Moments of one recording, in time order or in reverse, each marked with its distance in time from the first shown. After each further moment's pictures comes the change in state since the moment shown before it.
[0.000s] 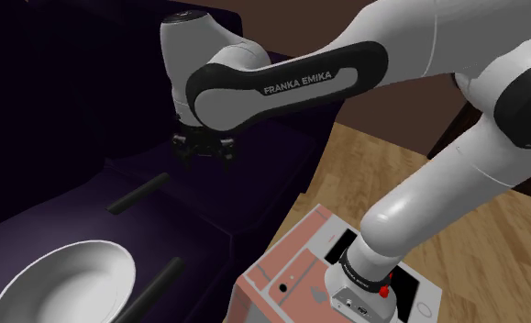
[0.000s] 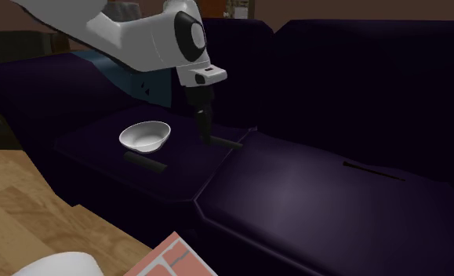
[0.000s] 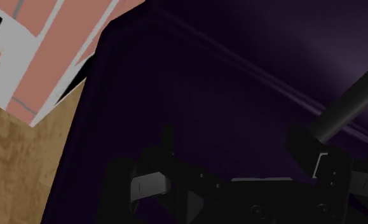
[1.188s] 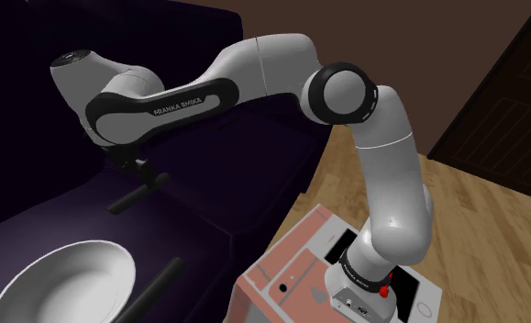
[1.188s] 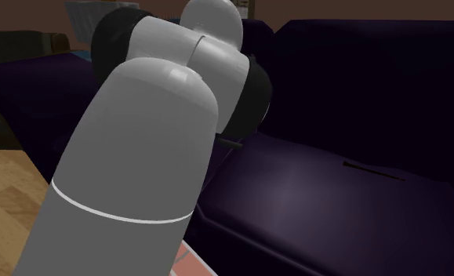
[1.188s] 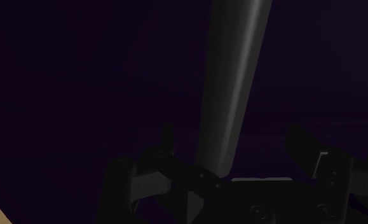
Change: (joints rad) arm 0.314 0.895 -0.094 0.776 -0.531 -0.177 0.768
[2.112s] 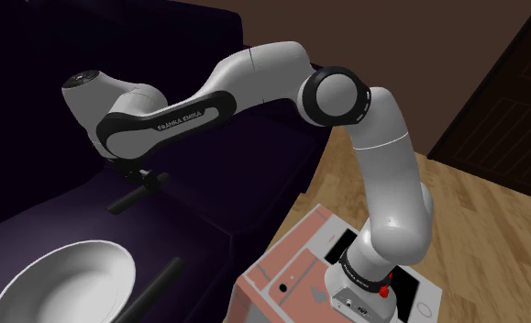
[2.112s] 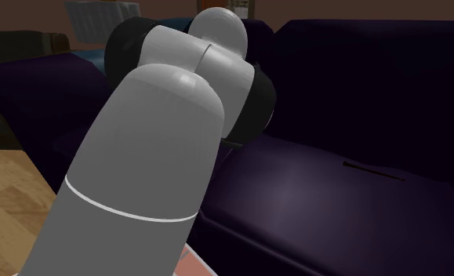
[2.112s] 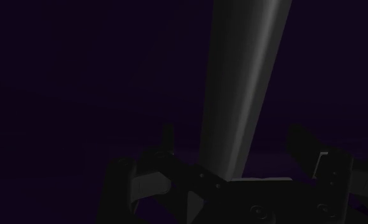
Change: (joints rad) arm -0.009 0.034 -0.019 -0.045 -0.025 0.072 0.022
